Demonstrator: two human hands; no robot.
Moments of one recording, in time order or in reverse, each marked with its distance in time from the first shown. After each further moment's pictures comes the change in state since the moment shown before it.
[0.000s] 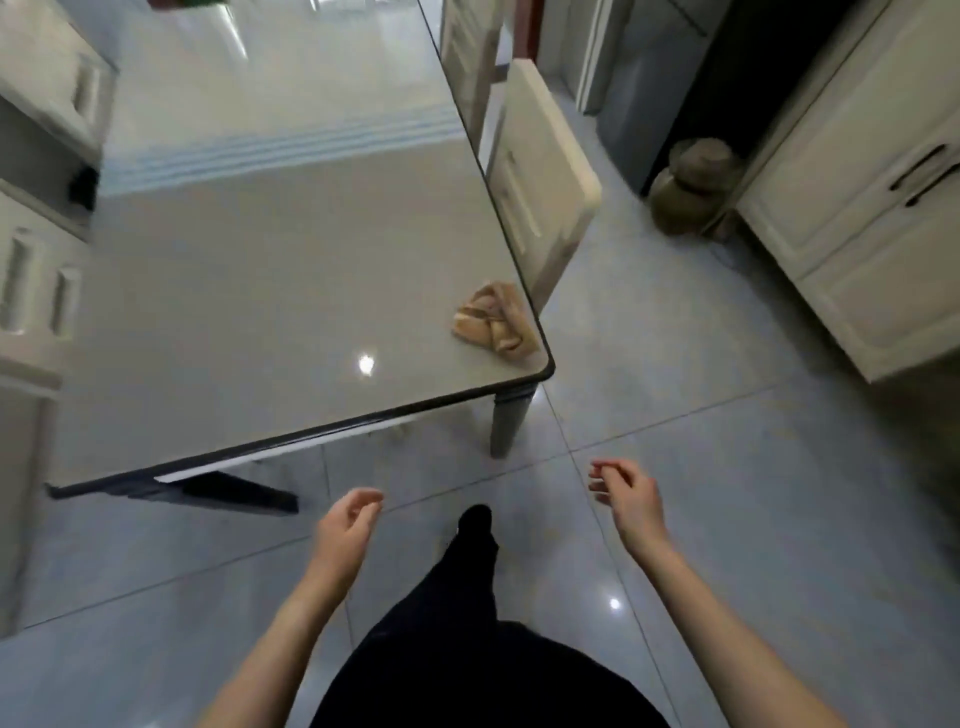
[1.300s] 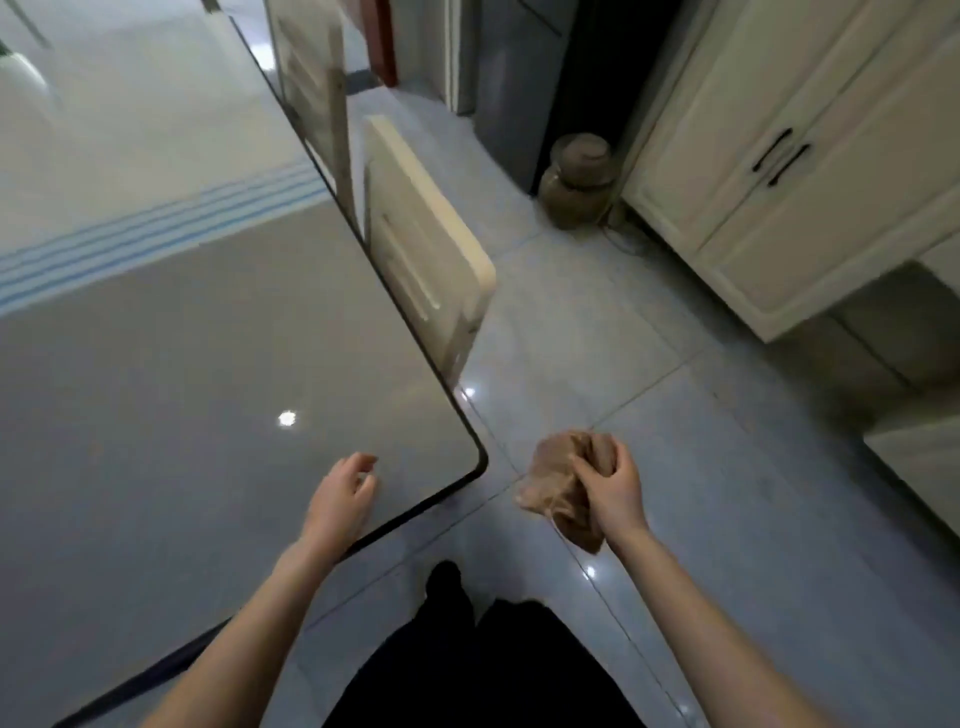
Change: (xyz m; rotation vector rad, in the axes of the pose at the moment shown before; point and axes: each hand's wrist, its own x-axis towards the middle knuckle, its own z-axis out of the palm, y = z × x) left_hand 0.207 0.146 0.066 0.453 -0.271 0.217; right_hand 0.104 -0.092 -0.020 0.127 0.304 0.008
